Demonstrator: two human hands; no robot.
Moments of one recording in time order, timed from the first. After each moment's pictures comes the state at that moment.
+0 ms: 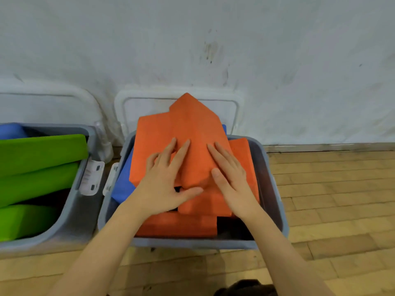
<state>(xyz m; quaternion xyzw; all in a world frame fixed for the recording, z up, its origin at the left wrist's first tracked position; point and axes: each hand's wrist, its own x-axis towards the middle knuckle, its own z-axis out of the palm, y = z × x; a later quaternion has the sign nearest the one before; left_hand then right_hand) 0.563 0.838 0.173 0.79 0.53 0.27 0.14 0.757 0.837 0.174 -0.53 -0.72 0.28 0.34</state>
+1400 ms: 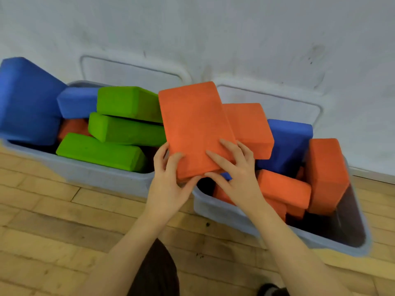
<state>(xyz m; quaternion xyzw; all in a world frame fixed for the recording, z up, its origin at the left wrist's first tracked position) 0.417 0.702 0.115 0.58 0.65 0.48 0.11 0.583 0.787 0.122 -0.36 -0.86 0.07 0.35</state>
